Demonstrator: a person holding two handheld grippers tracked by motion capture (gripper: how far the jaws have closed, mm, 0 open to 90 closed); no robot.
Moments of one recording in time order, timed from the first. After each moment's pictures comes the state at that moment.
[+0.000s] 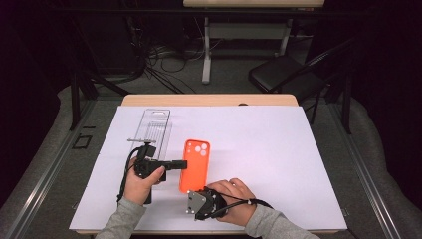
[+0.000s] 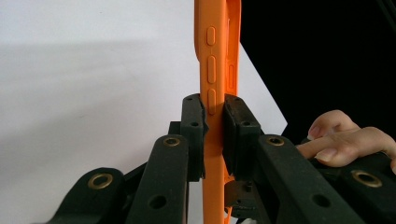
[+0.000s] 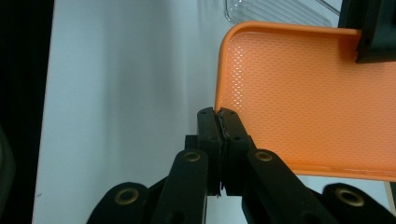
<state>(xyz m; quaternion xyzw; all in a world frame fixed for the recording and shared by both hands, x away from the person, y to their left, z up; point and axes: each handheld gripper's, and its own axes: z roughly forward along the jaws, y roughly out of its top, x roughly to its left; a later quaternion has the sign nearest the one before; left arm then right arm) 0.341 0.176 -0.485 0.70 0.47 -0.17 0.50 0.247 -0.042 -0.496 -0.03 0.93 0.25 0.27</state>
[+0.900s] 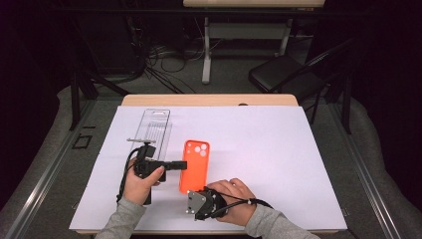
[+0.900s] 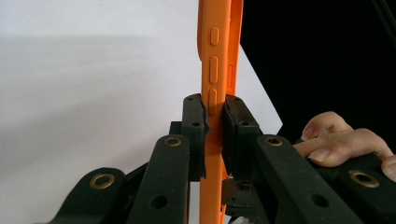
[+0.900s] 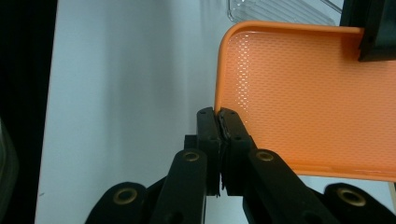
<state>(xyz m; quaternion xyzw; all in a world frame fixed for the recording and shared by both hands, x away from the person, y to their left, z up) 0.341 0.177 -0.486 0.70 0.48 -0.18 0.50 0.248 -0.042 -0.496 -0.03 0.93 0.25 0.26</state>
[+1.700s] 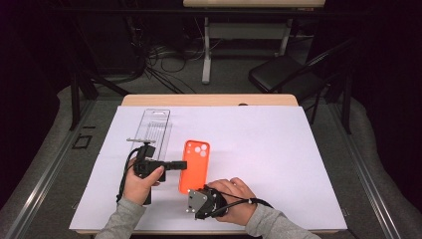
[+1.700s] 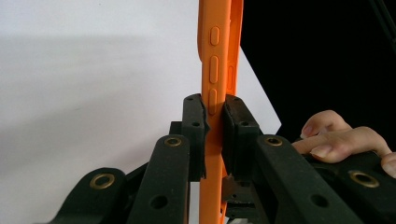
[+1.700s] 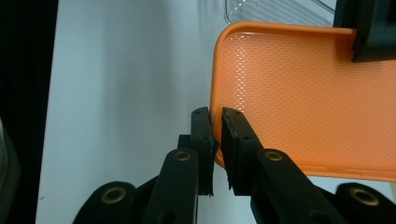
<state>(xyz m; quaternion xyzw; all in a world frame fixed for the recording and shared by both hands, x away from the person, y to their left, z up) 0.342 0.177 -0.486 0.70 0.48 -0.19 0.50 0.249 -0.043 -0.495 -0.03 0.93 0.26 0.26</state>
